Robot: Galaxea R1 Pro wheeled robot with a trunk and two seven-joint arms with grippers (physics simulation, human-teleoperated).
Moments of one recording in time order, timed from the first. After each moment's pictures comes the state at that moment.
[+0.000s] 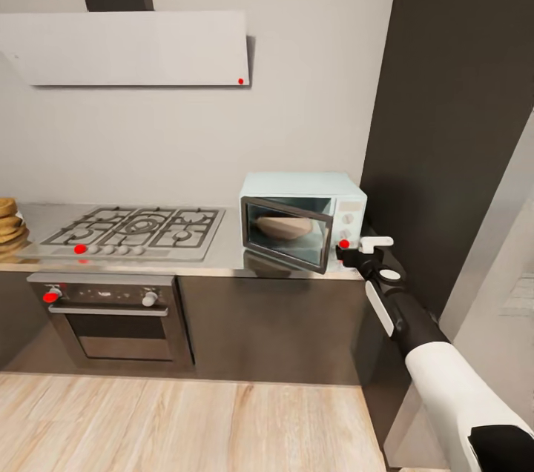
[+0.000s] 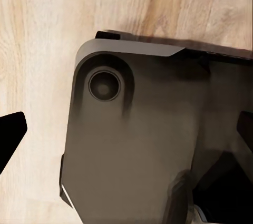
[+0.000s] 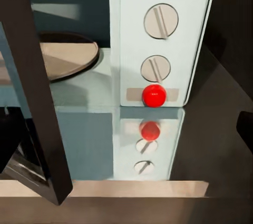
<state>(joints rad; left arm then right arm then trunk) -0.02 -0.04 0.12 -0.11 0.03 -0.10 0.03 -0.83 -0.06 0.07 -0.84 -0.09 0.21 -0.05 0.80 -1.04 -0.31</state>
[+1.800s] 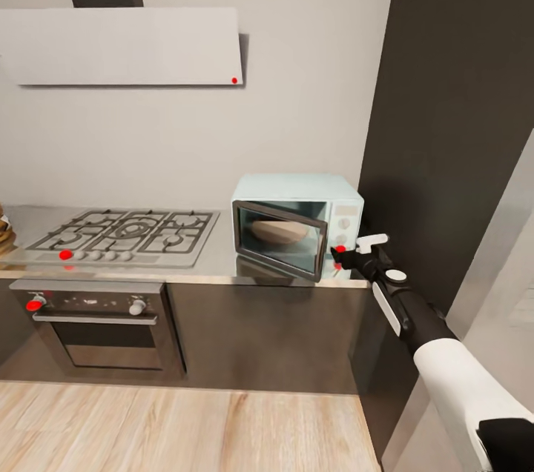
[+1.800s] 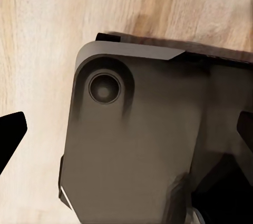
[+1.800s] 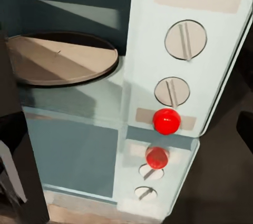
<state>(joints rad) -0.03 -0.04 0.13 -0.11 0.04 -0.09 0.03 -0.85 -0.11 0.10 -0.79 -0.04 0.15 0.14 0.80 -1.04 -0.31</state>
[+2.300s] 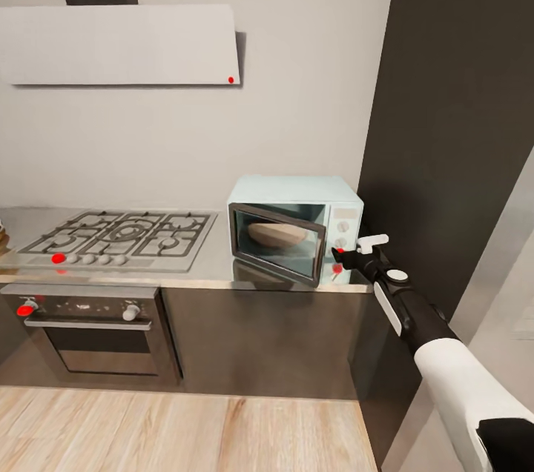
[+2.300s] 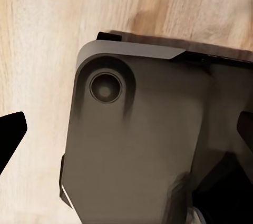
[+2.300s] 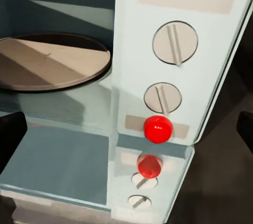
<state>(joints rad) -0.03 -0.04 0.13 -0.11 0.04 -0.09 0.03 -0.85 -0.11 0.09 -0.79 -0.04 0.16 0.15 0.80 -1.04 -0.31</state>
